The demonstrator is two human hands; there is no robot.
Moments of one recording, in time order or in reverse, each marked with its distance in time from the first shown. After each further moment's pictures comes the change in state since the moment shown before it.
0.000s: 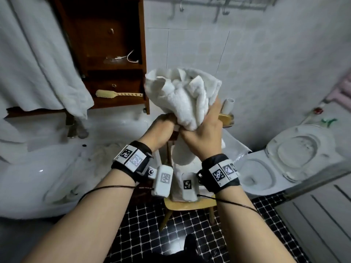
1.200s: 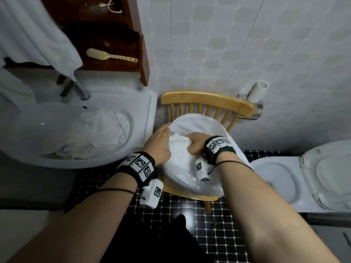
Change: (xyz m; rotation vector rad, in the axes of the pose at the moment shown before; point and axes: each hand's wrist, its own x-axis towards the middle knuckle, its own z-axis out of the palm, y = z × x) left_hand 0.088 -0.142 0.122 0.776 0.187 -0.189; right_hand 0.058 0.268 0.025 -0.618 -1.461 0.305
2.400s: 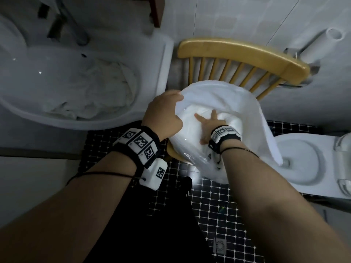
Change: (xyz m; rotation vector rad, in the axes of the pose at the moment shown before) left_hand 0.019 -0.024 0.013 -0.071 0.116 -0.085; right_hand 0.117 0.033 0.103 -0.297 -0.132 0.084
